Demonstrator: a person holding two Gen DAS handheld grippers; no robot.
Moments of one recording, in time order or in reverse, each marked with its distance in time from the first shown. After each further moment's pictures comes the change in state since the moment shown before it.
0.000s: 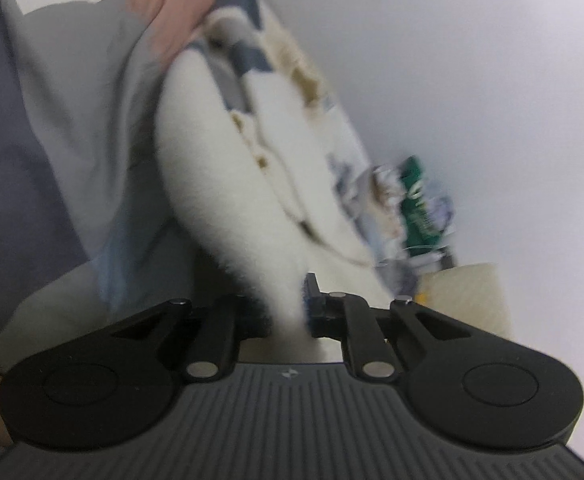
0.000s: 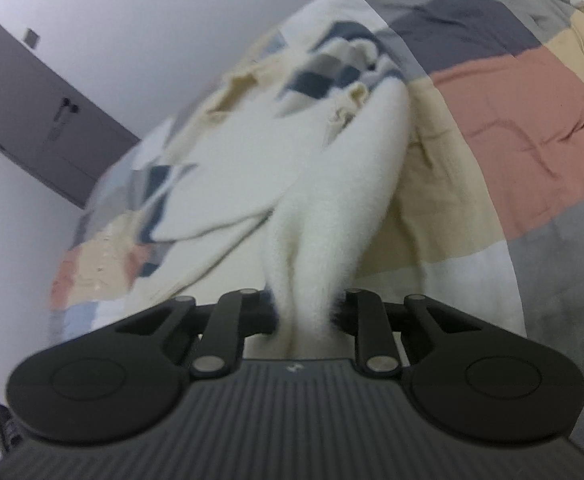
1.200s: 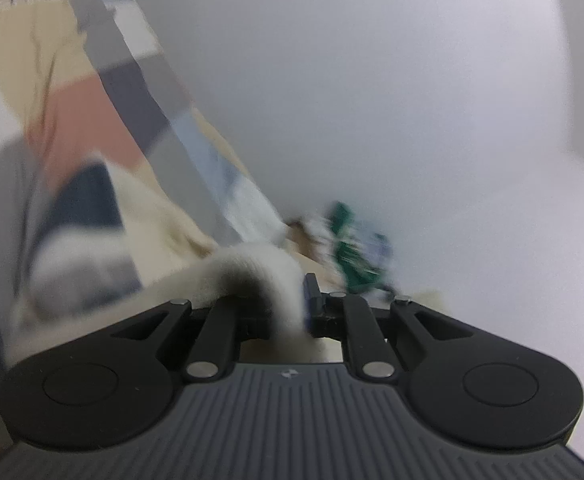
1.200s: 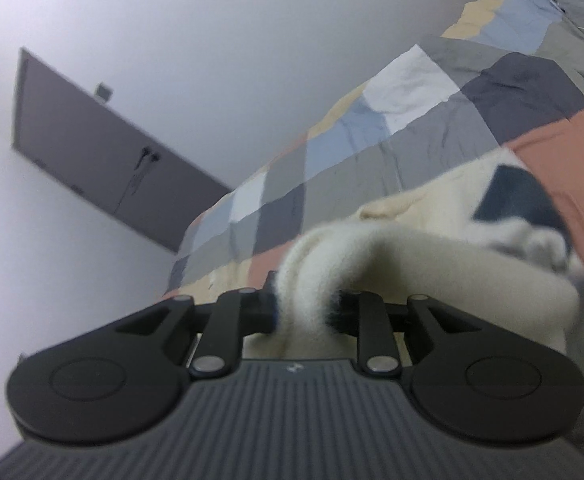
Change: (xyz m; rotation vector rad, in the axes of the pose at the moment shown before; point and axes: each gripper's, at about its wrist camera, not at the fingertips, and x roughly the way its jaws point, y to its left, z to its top) left arm -0.038 -0.092 0.062 0.161 -0.162 -0.096; right arm -0.053 0.050 0.064 0.059 -0.094 0.211
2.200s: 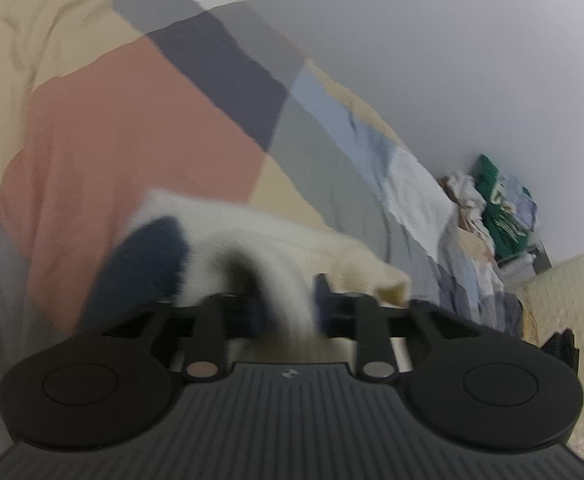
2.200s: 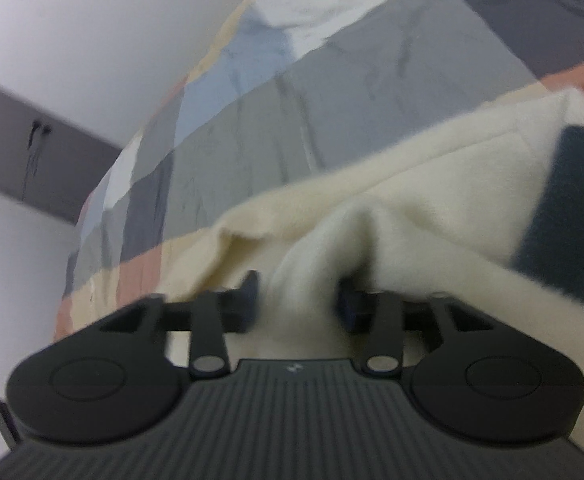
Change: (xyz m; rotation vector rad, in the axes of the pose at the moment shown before) left arm 0.207 0.127 0.063 0.128 0.168 0.310; right arm 0.214 -0.091 0.023 0.057 0.202 -0.191
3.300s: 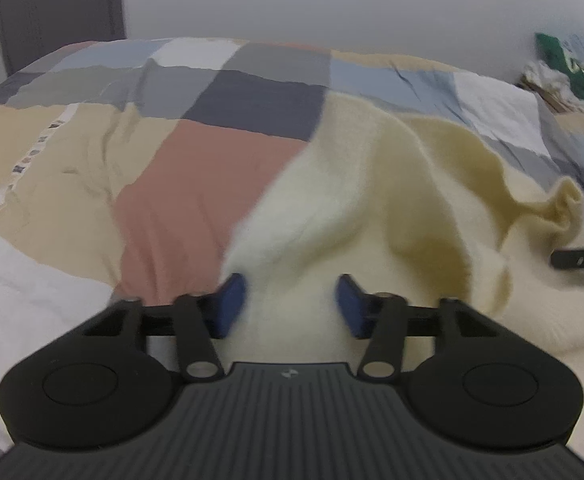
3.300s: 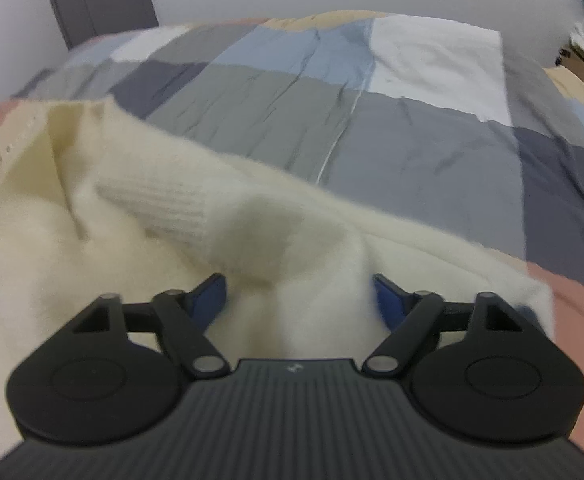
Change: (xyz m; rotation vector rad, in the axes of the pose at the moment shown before) left arm -0.011 -0.036 -0.027 0.485 -0.040 0.474; right arm 0.006 0.029 -0.017 -0.721 -0.005 -0.251
